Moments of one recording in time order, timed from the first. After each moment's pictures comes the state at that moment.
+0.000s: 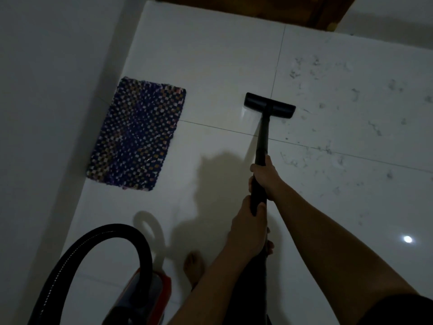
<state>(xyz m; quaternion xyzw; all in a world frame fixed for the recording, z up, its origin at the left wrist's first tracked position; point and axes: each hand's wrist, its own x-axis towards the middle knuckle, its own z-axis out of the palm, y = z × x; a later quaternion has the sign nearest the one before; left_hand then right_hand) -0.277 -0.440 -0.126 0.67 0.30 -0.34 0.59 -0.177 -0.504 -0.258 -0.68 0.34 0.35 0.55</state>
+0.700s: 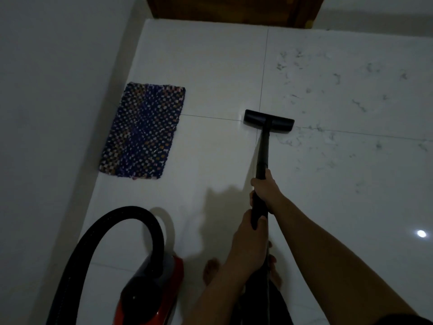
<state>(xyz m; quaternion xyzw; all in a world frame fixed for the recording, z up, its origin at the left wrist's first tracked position) -0.441 -0.449 -0.098 0.66 0.29 -0.36 0.59 -0.342 -0.520 -0.231 -0.68 0.36 0.32 0.55</state>
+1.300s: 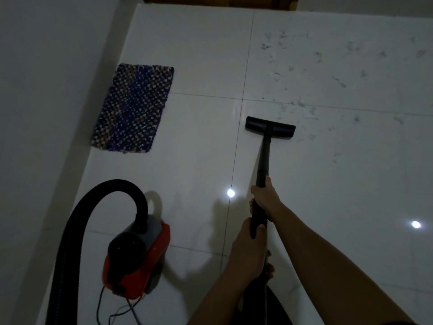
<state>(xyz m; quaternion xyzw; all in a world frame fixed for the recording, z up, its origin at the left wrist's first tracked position) -0.588 -0.540 -0.087 0.67 0.30 -0.36 0.58 -0.497 -0.611 -0.224 -0.69 0.35 0.34 0.53</state>
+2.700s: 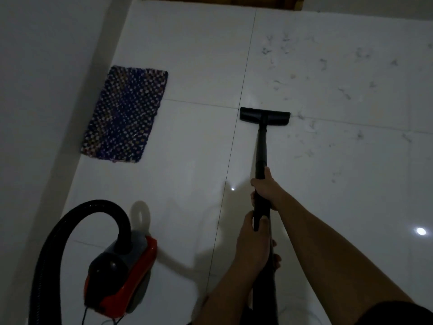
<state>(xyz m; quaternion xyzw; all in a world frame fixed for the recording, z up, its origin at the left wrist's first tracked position) -0.471 -0.604 -0.118 0.58 0.39 -0.32 0.64 -0.364 -0.664 -0.247 -0.67 0.30 0.43 0.52</state>
